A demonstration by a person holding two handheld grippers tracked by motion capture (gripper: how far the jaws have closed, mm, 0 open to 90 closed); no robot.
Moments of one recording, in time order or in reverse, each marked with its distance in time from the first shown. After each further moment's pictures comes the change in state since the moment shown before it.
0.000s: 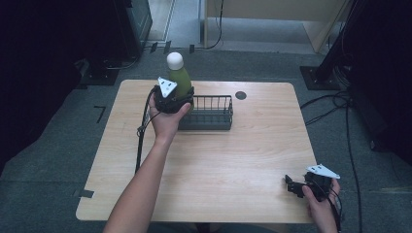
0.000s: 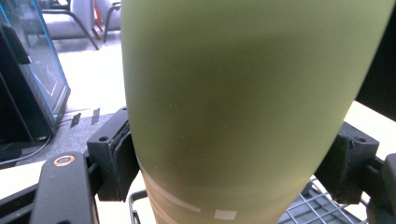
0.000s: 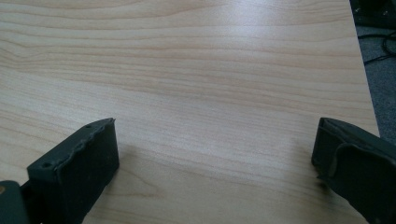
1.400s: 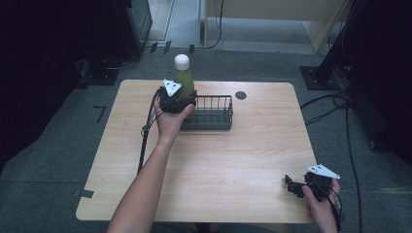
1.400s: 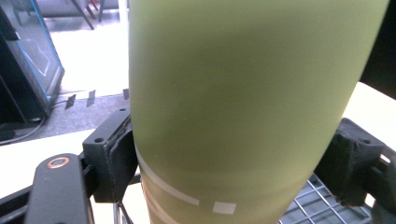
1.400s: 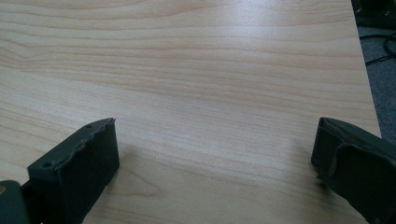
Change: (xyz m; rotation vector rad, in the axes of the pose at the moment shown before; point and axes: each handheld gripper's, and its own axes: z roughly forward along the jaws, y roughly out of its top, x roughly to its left) left arm 0.002 -0.013 0.021 0.066 -0.016 -0.038; right arm 0.000 0.000 0.000 -0.001 0.005 -0.002
